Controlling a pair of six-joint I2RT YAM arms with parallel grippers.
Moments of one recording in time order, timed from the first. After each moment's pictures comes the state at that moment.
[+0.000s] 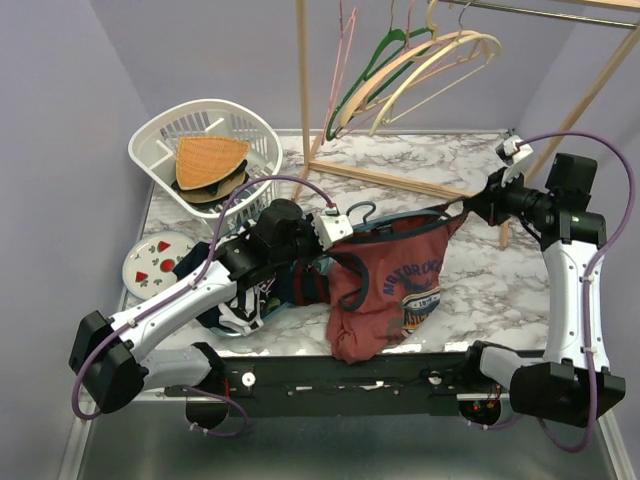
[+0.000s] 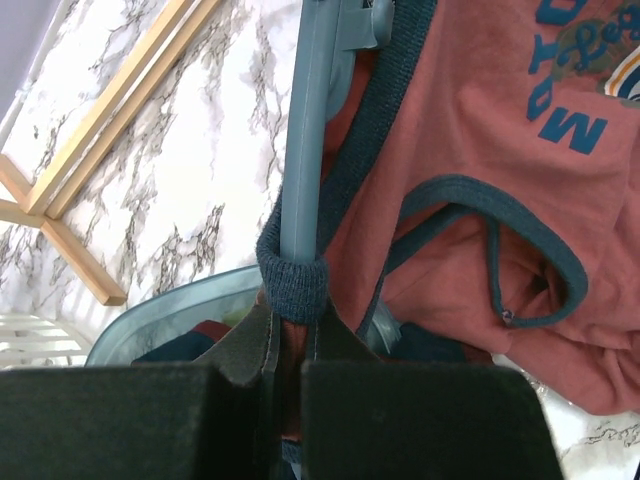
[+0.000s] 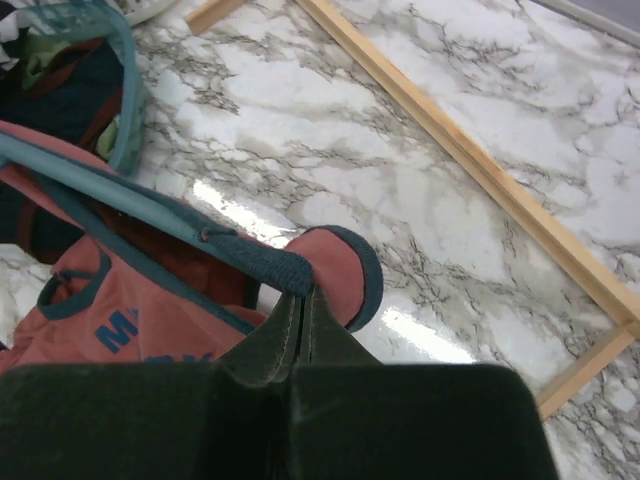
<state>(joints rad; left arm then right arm) -0.77 1.18 0.92 -0.22 0.20 0.40 -0.25 1.12 1.24 -0.78 -0.79 -0.42</state>
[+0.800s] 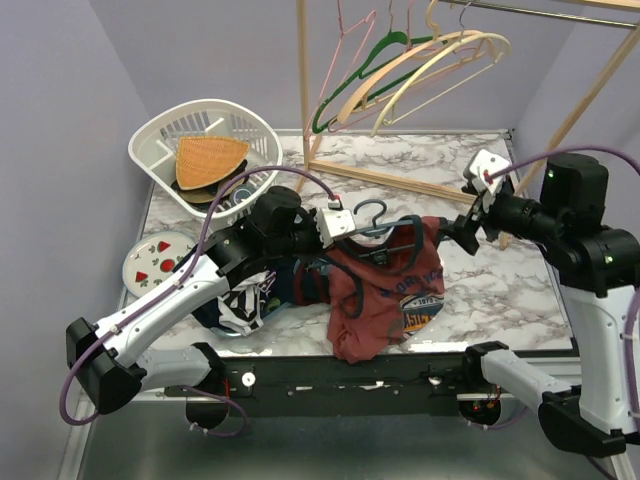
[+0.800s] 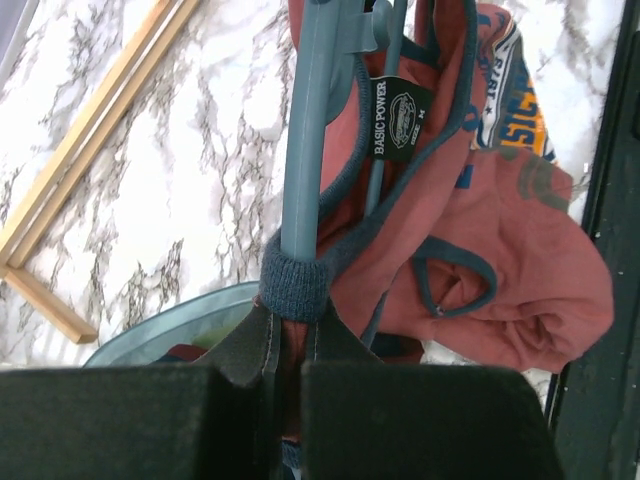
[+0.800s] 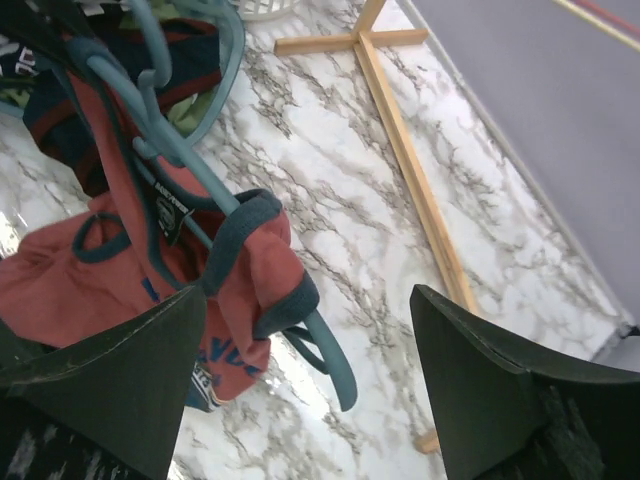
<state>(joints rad) -0.80 1.17 1.09 -0.42 0.33 0.37 0.19 1.04 1.59 -1.08 -0.56 -0.62</state>
